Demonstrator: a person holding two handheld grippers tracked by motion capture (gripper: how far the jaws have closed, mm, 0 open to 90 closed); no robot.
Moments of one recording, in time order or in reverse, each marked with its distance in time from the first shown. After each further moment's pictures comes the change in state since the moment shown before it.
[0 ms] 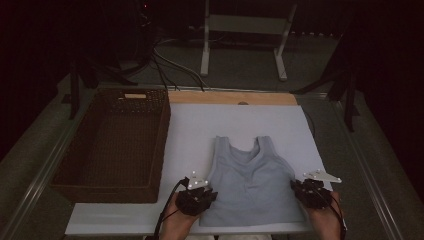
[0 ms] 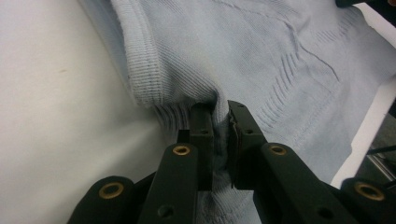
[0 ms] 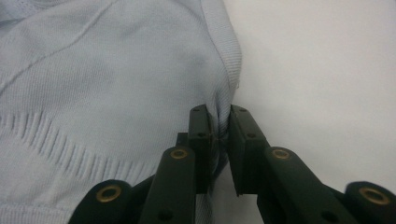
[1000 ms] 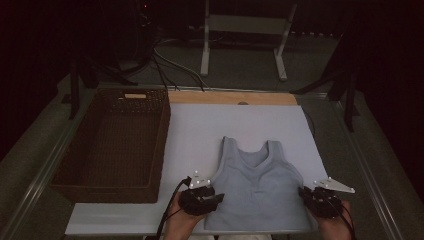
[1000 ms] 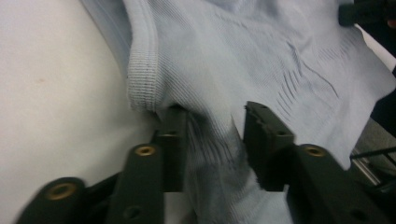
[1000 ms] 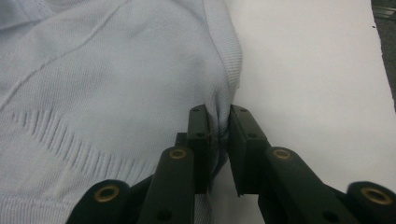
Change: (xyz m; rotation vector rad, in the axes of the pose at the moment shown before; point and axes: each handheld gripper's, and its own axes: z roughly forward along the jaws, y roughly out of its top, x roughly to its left) left arm -0.002 0.005 0.001 -0.033 -0.029 -0.023; right arm -0.011 -0.018 -0.020 -0.013 0.000 0.029
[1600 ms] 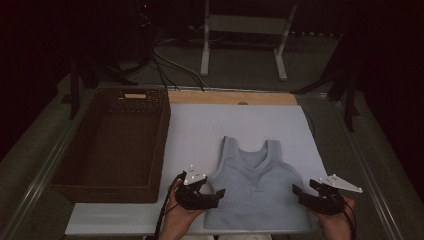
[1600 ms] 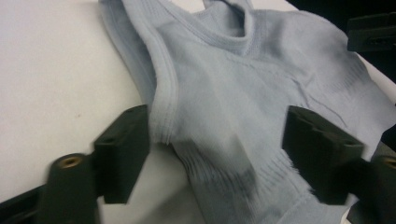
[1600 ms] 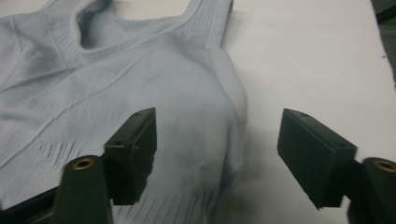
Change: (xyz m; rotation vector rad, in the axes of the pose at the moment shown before) left arm 0.007 0.010 -0.008 -0.092 0.026 0.014; right arm -0.010 0.004 0.001 -0.112 0.088 0.038
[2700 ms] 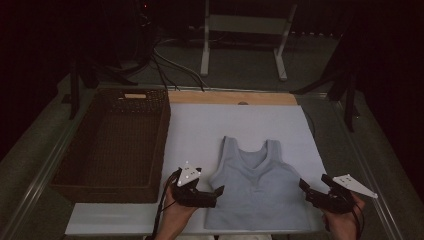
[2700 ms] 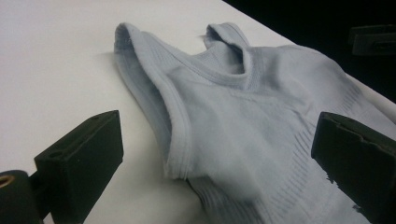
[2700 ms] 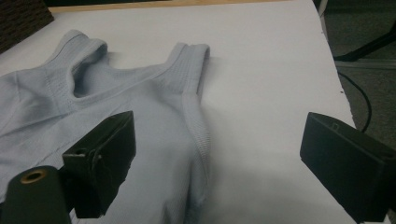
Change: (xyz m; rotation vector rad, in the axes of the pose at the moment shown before) left arm 0.009 0.002 -0.007 -0.123 0.004 0.063; right arm -0.020 -0.001 -0.008 -0.176 -0.006 0.048
